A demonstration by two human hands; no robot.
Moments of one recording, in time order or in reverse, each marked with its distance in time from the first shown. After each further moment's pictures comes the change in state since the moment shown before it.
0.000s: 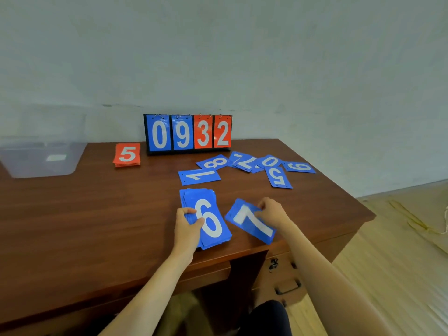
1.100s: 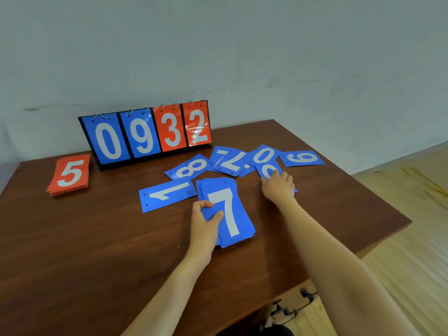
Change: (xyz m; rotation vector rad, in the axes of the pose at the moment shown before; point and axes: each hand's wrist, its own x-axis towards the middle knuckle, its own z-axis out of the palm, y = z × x) left_hand 0.092 0.004 0.141 0.052 -0.113 -0.023; right_hand 0.200 0.051 -0.026 -0.200 0.218 0.209
